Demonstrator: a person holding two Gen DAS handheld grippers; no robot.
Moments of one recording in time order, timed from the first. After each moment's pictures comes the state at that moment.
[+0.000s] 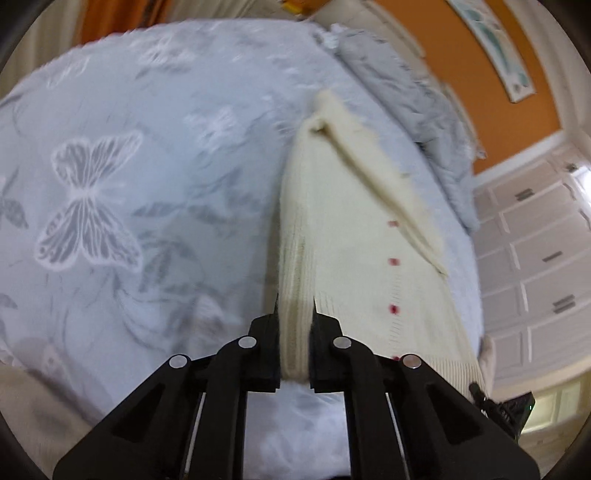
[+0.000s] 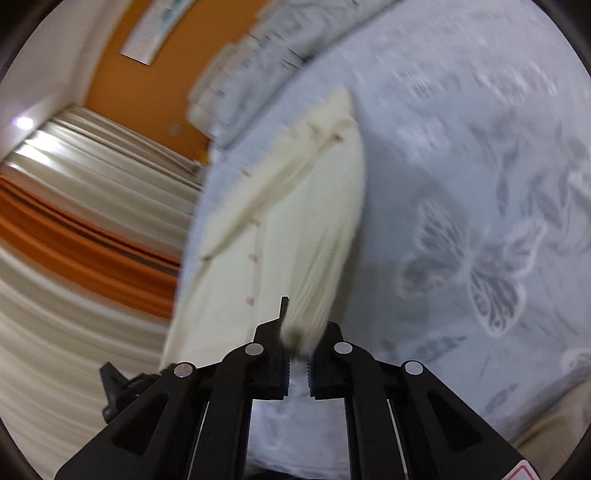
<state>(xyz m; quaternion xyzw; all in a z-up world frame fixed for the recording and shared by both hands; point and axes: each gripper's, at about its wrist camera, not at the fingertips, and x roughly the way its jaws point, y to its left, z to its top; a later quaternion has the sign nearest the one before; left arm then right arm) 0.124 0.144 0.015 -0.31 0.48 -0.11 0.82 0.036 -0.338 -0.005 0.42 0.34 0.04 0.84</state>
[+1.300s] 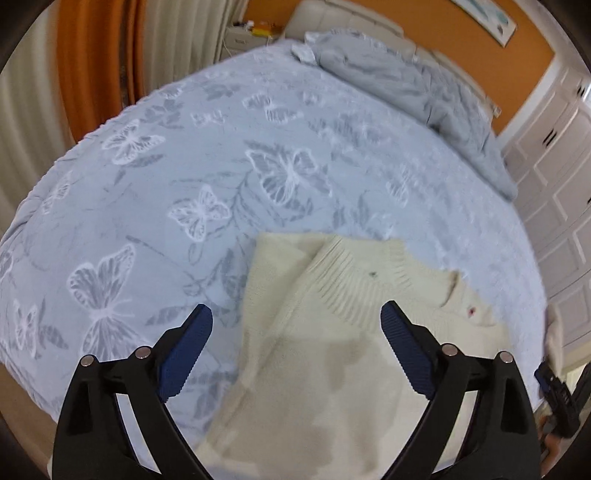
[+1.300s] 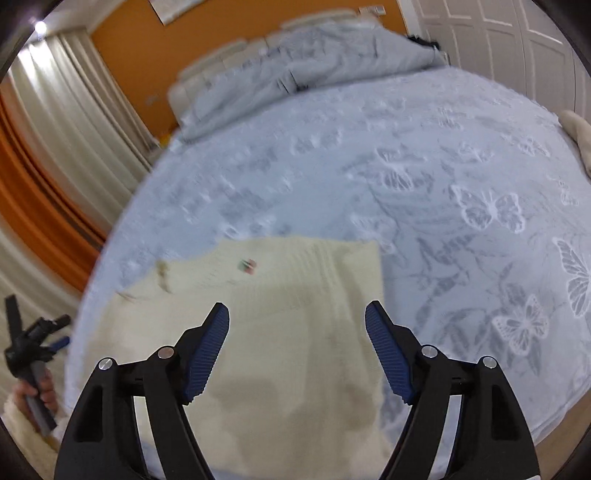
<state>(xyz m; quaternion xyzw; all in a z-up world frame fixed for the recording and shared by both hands) 0.199 0.105 0.026 -0.14 0.48 -0.05 0.86 0.064 -0.358 0.018 0.22 0.39 -0.07 0.89</state>
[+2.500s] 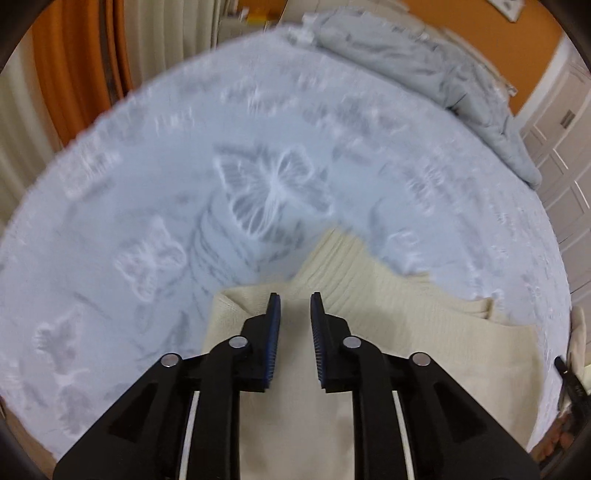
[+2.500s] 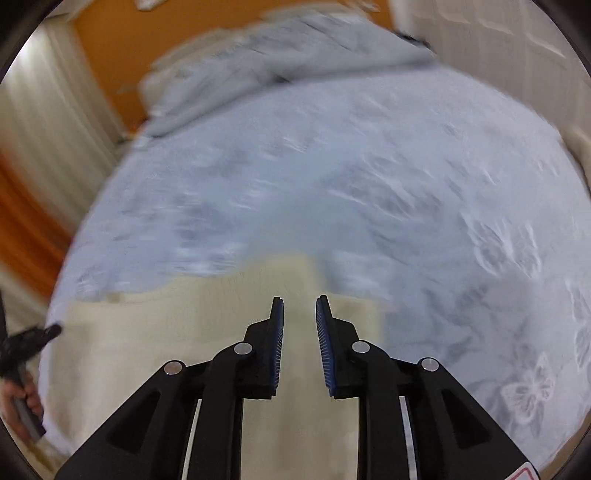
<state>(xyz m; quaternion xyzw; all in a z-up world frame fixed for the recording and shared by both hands) 0.269 0.059 0.019 -0.10 0.49 -0.03 0.87 0.142 -0.358 0.019 0.19 0.39 -0.09 0.89</state>
